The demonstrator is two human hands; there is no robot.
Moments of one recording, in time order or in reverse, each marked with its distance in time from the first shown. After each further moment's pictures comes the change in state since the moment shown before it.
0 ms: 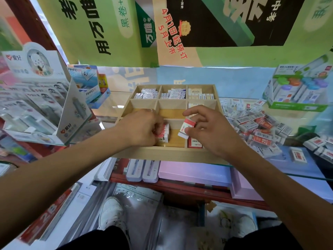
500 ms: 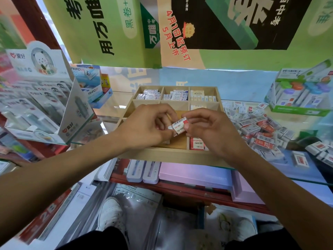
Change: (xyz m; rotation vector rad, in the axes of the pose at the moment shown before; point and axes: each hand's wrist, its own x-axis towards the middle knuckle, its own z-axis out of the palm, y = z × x) left_hand -0.016 0.019 -0.008 -0.614 0.199 0.061; right_hand -0.003 -0.011 0.003 0.254 0.006 0.010
